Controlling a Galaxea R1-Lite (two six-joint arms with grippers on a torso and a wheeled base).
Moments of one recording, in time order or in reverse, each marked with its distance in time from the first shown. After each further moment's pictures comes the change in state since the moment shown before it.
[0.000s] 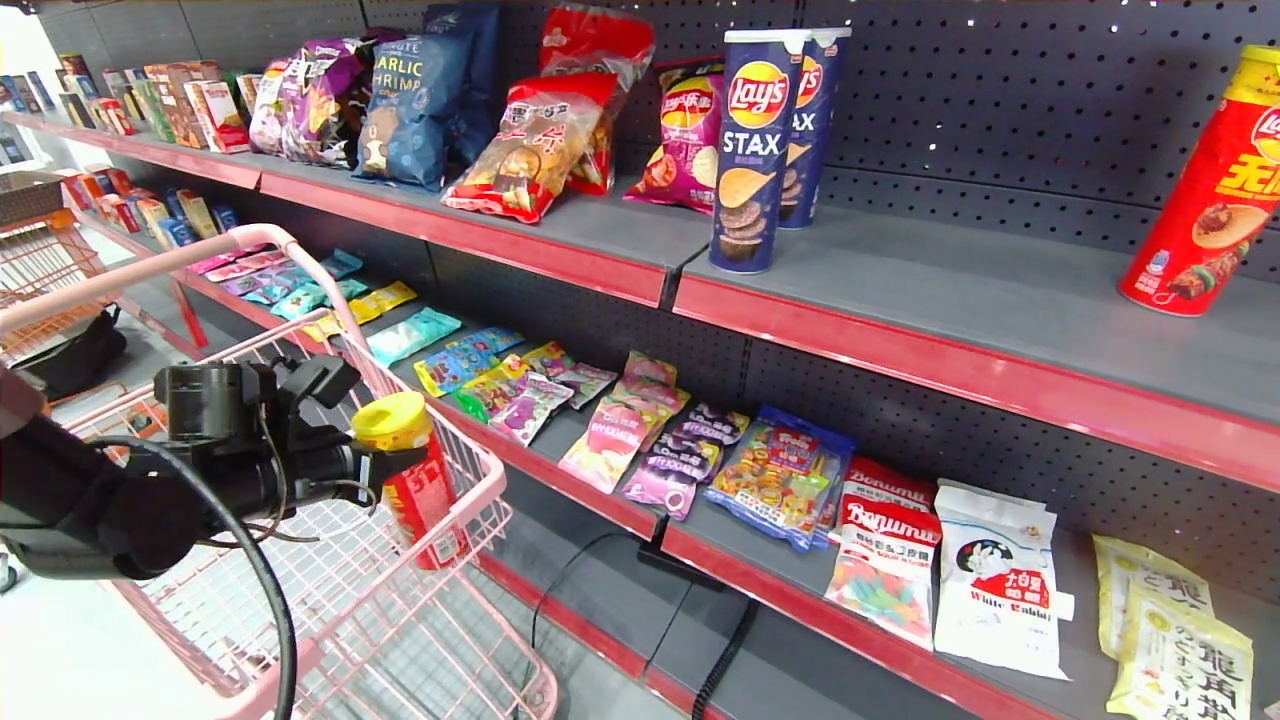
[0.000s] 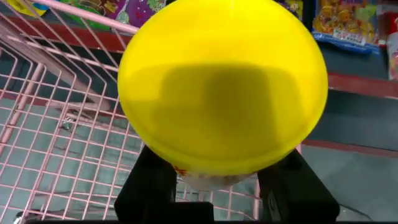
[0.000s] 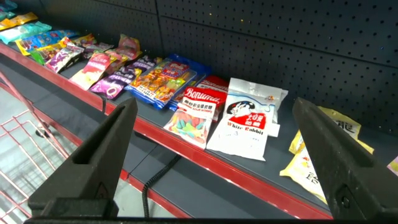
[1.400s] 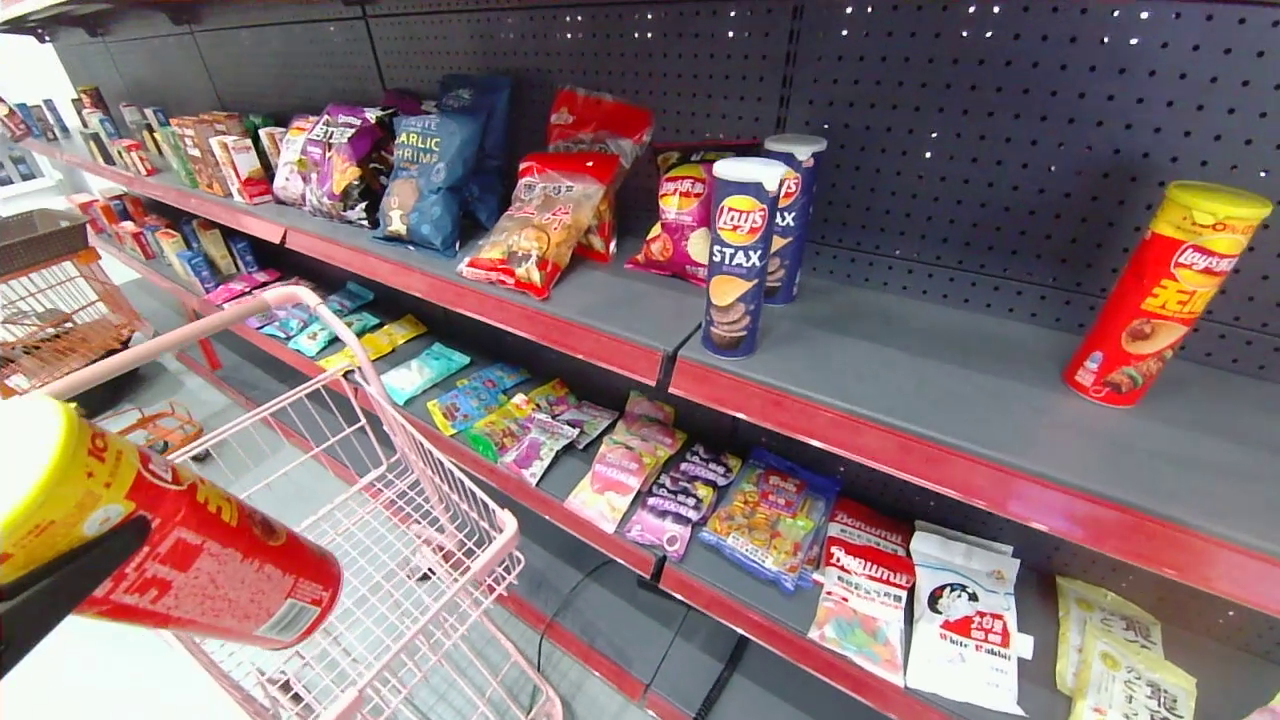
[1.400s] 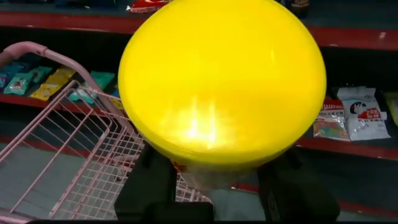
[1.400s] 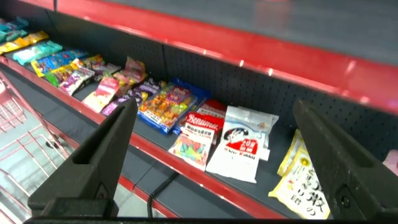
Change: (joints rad) left arm 0.000 -1.250 0.283 0.547 0.093 -0.062; right arm 0.001 0.000 0.000 0.000 0.001 -0.002
